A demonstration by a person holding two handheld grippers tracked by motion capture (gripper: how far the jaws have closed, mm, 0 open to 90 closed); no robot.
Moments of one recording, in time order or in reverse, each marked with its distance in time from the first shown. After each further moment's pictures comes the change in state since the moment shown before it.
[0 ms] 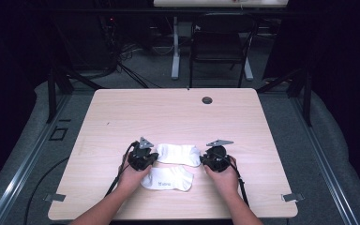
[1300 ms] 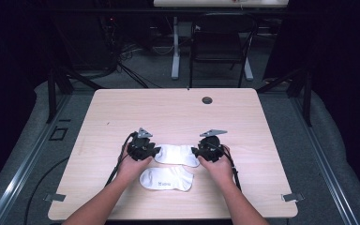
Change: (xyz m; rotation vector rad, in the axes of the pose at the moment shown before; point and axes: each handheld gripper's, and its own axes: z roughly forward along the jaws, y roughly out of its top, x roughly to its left) left arm 0.018 0.026 0.004 -0.010 -0.040 -0.016; right arm 0.008 0.036 0.008 -0.035 0.047 -0.056
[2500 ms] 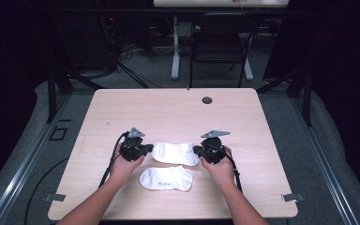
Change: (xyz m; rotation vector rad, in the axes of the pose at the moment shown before) left arm 0.008 -0.003 -0.032 -0.042 -0.026 -0.024; right arm 0.008 0.000 -0.020 -0.039 0.047 -0.022
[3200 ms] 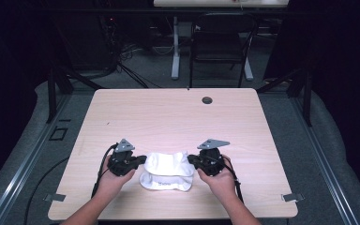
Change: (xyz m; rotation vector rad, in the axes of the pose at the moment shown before) left arm -0.020 -0.033 -0.047 -0.014 -0.032 0.021; right arm 0.039 -0.011 -0.034 -0.023 0.086 -0.079
